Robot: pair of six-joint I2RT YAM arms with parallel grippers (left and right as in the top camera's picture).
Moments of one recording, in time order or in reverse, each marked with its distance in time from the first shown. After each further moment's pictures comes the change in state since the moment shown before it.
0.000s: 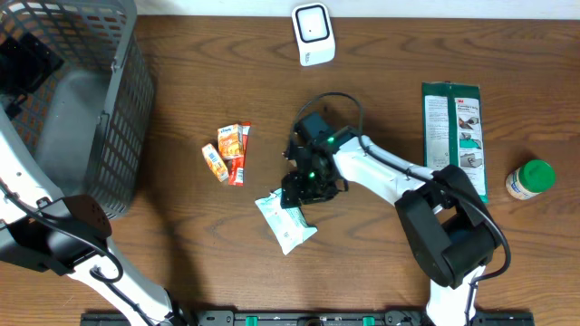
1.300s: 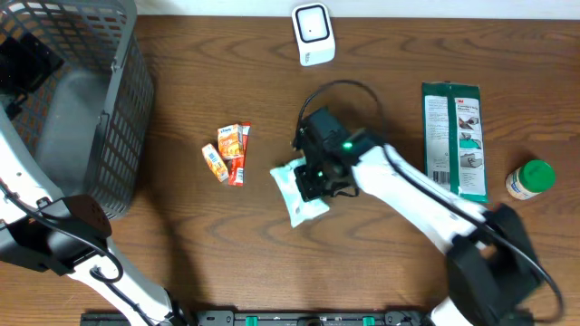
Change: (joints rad) left arm 0.000 0.000 0.000 0.000 0.000 0.000; right arm 0.032 -0.250 -0.029 -0.032 0.220 -0.003
